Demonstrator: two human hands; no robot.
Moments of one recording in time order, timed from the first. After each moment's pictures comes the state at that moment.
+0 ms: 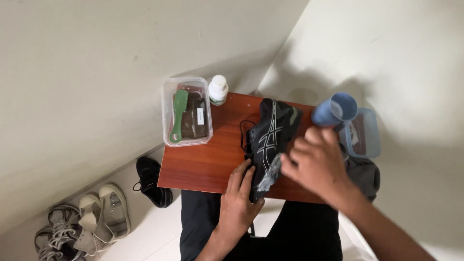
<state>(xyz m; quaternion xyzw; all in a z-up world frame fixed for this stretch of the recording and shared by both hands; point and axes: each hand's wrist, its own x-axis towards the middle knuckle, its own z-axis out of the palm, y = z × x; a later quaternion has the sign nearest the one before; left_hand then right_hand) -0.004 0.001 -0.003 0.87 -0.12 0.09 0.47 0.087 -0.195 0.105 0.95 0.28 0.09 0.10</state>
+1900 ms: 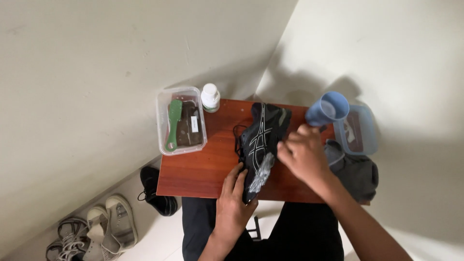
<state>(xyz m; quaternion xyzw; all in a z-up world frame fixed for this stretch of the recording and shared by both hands) -0.002 0.001 -0.008 0.88 -0.10 0.05 0.46 0.110 -0.215 0.051 0.95 0.24 0.16 -0.11</state>
